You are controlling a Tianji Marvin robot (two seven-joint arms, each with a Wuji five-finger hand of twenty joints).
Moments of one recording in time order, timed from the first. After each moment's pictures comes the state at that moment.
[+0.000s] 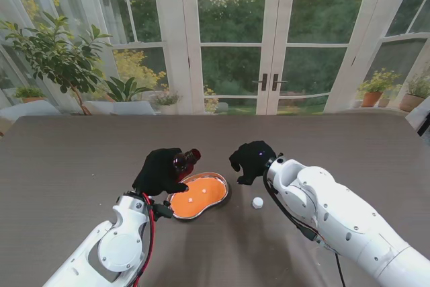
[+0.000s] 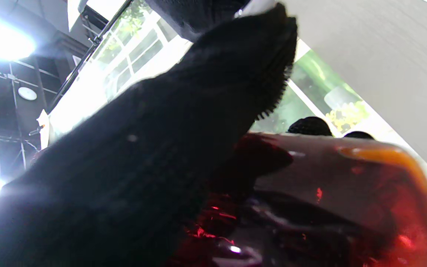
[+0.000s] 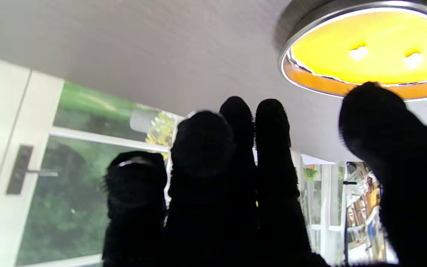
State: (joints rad) left arm 1.60 -1.21 -1.15 -1.62 0.37 -0.28 0.38; right arm -1.06 -1.06 0.75 -1.28 -1.01 -0.17 -0.06; left_hand 1.07 -1.47 1.00 -0.11 1.04 0.33 0.88 0.82 1.23 0.38 0.72 1.10 1.14 0.47 0.92 0.81 0.80 0.58 1.20 0.69; right_hand 0.28 -0.94 1.29 -0.23 0.88 -0.08 0.74 0.38 1.11 -0.03 0.72 0.69 1.29 -0.06 1.08 0.74 0.84 0.11 1.54 0.88
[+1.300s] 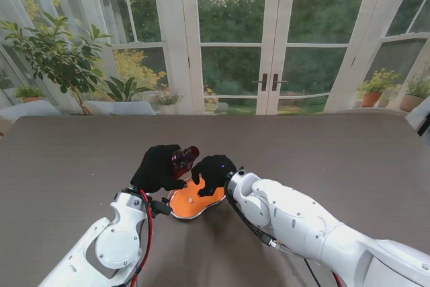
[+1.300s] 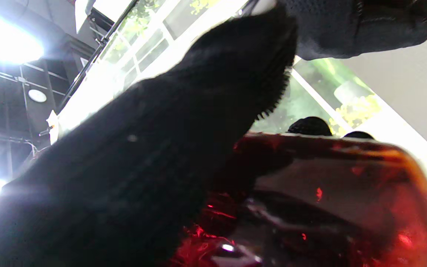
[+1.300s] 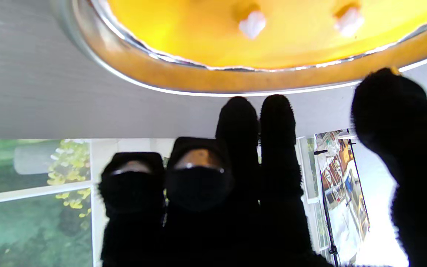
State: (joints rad) left arm 1.59 -1.20 -1.16 -1.62 0.37 -0.30 0.36; right arm -0.85 -1.33 0.34 -0.83 -0.67 -0.19 -0.38; left_hand 1.07 -1.47 1.00 -0.11 1.04 0.33 0.88 0.82 1.23 0.38 0.72 1.10 1.14 0.47 0.92 0.81 0.80 0.58 1.20 0.69; right_hand 0.25 -1.06 1.30 -0.23 0.94 -0.13 0.70 0.39 1.22 -0.04 0.80 0.77 1.29 -0.05 1.32 0.80 0.91 0.12 1.56 0.88
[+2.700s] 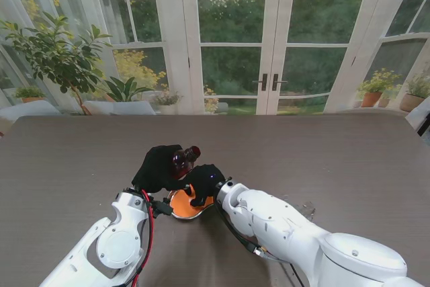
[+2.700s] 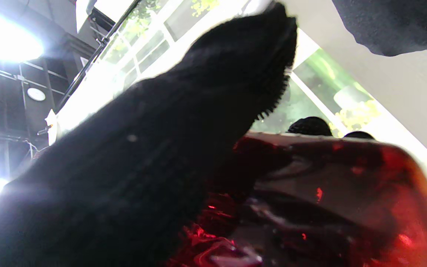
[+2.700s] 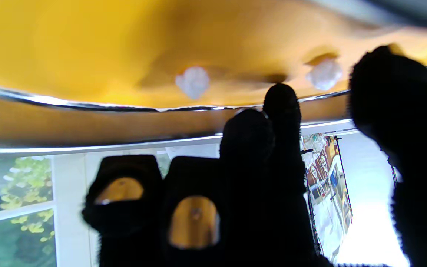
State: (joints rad) left arm 1.59 -1.20 -1.15 -1.62 0.35 -0.29 0.36; right arm -0.81 -1.56 0.18 -0.42 -0.62 -0.32 -0.62; left_hand 1.07 -1.47 1.00 -0.11 1.04 0.33 0.88 0.82 1.23 0.38 0.72 1.10 1.14 0.47 0.92 0.81 0.80 0.58 1.20 0.69; right_hand 0.29 -1.23 1.35 -0.23 1.05 -0.15 0.73 0.37 1.35 -0.09 0.90 0.84 1.31 -0.05 1.53 0.91 1.04 0.16 1.62 0.88
